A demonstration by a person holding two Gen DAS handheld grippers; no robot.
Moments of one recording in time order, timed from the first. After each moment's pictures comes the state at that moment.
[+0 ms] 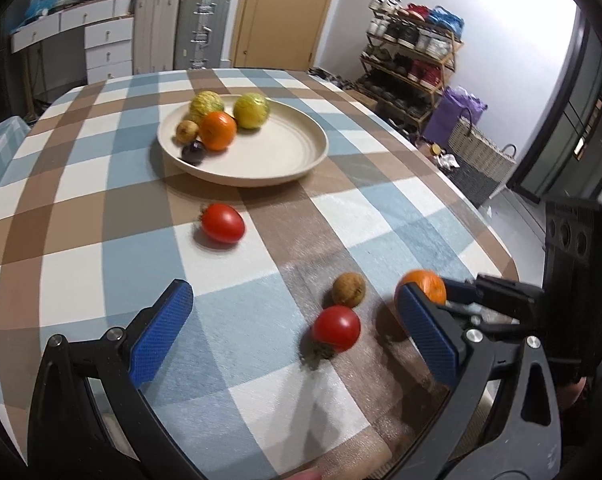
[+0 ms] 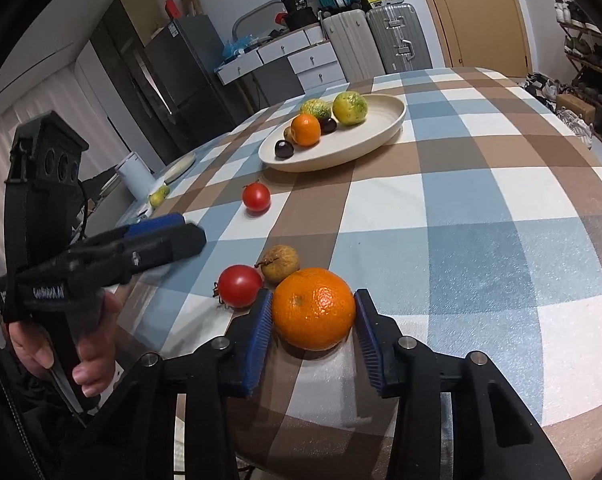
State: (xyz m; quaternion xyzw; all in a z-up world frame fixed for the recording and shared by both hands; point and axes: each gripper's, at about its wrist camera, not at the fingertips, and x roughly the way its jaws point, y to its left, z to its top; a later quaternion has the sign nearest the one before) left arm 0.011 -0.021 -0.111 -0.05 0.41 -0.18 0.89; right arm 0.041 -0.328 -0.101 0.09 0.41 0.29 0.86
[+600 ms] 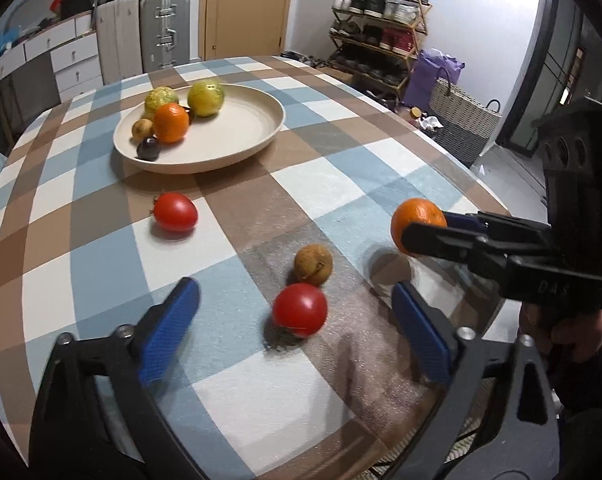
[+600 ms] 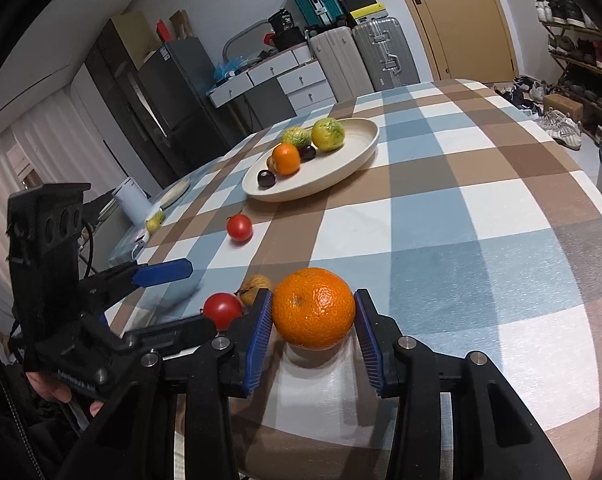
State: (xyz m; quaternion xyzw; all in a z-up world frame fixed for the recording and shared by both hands) left arm 0.003 -0.055 -0.124 0.02 0.42 -0.21 0.88; right arm 0.050 -0.354 -0.095 0.12 0.39 0.27 0.87
